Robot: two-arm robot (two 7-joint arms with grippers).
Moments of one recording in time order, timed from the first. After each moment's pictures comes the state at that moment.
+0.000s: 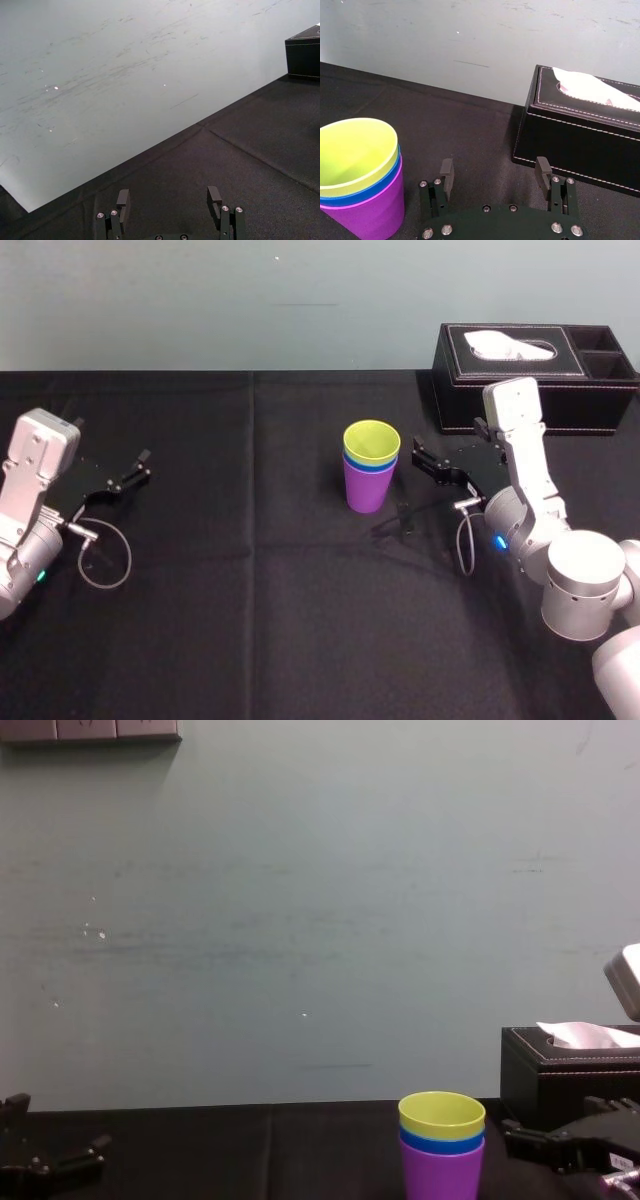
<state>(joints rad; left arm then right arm) -0.20 0.60 0.45 -1.41 -0.25 -0.12 0.03 0.26 0.24 -0.30 -1.34 0.12 0.10 0.01</state>
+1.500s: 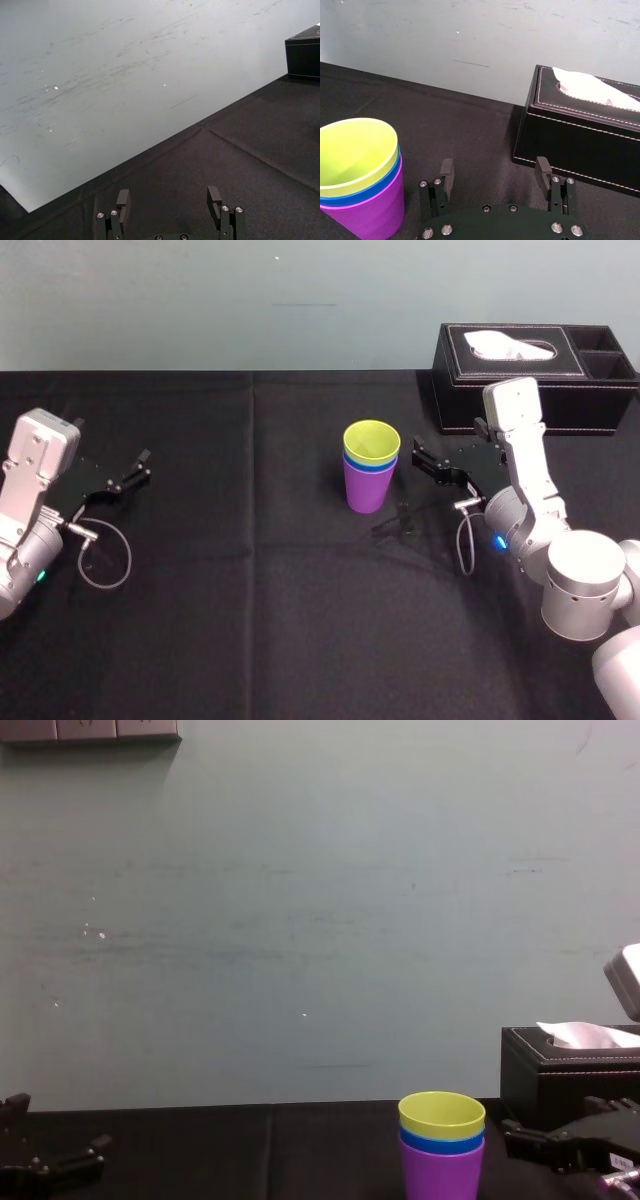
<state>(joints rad) -0.20 0.60 0.45 -1.41 -0.25 -0.12 0.03 0.26 0.24 -0.30 -1.34 0.12 0.10 0.01</state>
